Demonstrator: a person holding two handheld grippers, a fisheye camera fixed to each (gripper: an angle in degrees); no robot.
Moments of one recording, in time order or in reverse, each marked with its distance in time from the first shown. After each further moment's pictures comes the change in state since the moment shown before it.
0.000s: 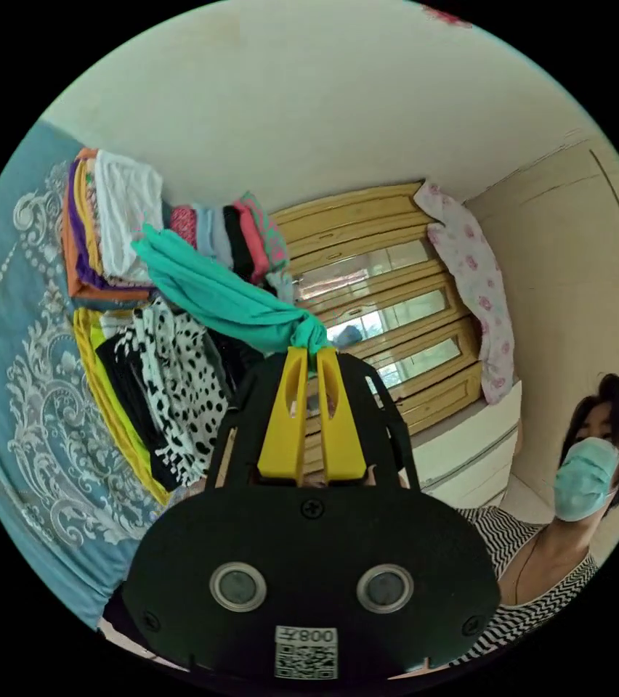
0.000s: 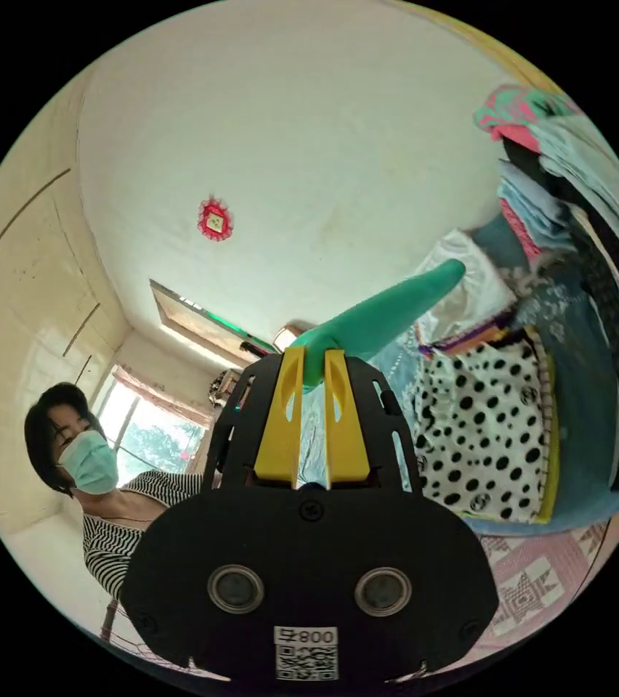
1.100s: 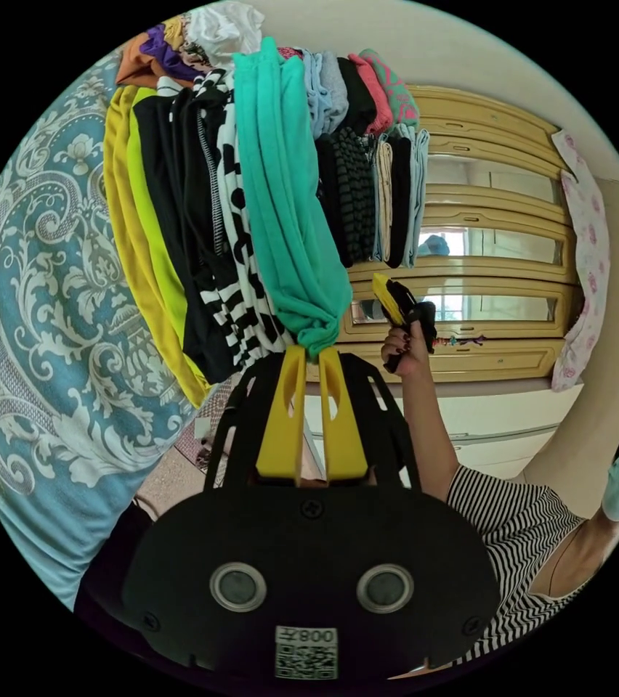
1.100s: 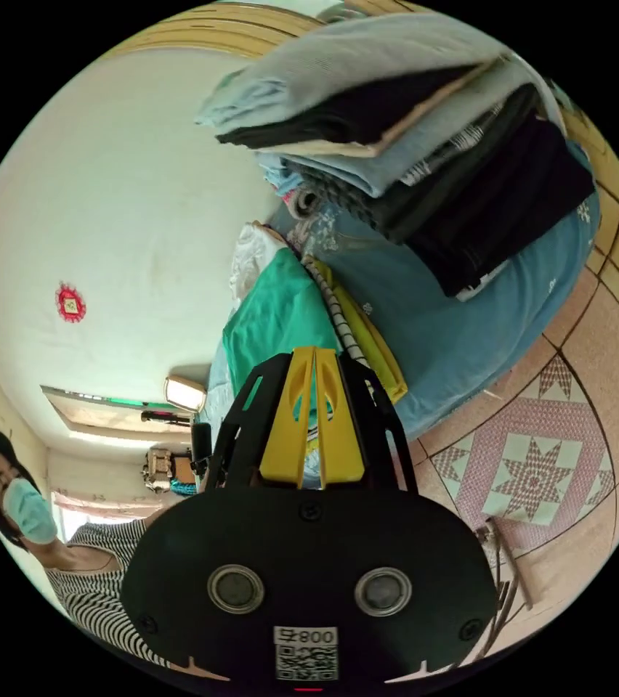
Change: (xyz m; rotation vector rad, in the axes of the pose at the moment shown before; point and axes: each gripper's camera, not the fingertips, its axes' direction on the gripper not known) left arm -0.350 0.009 0.335 -0.416 -0.212 -0.188; right arm 0.114 0.112 -0.161 0.163 0.398 0.369
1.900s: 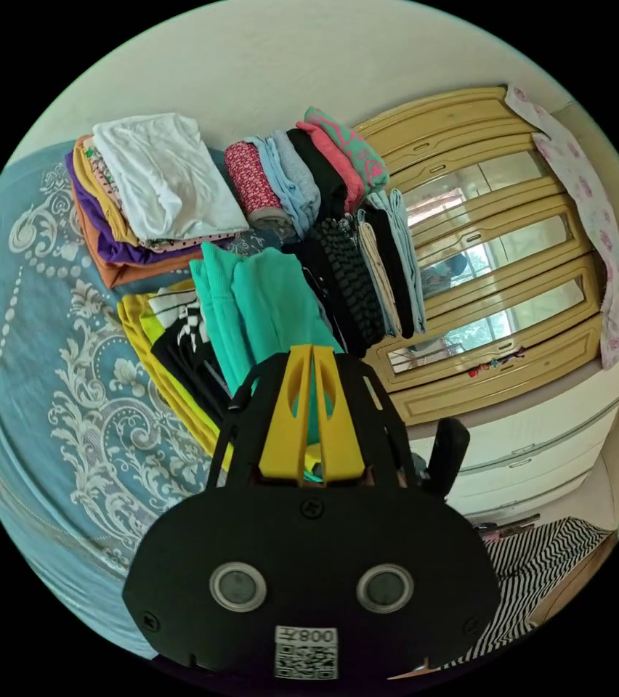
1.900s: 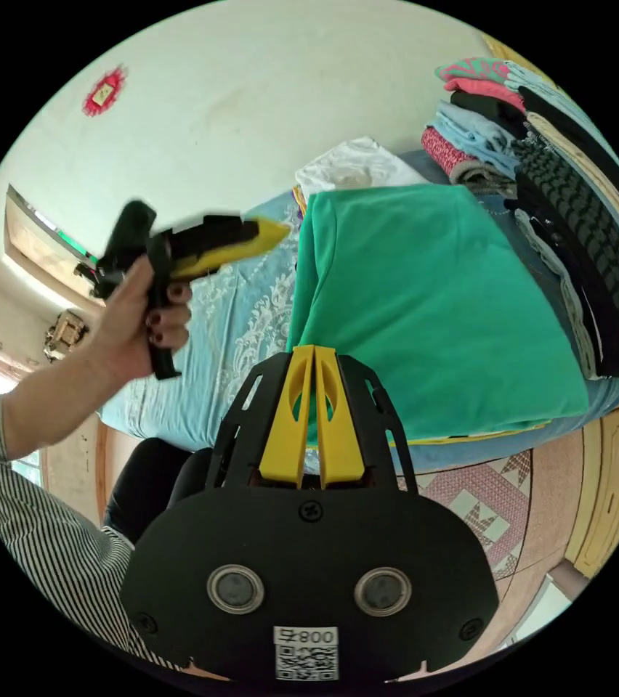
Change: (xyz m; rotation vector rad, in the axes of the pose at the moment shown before) left arm -0.033 -0.137 -0.051 0.189 -0.292 0.211; right arm -0.159 0.147 0.178 -0.171 0.330 -0.511
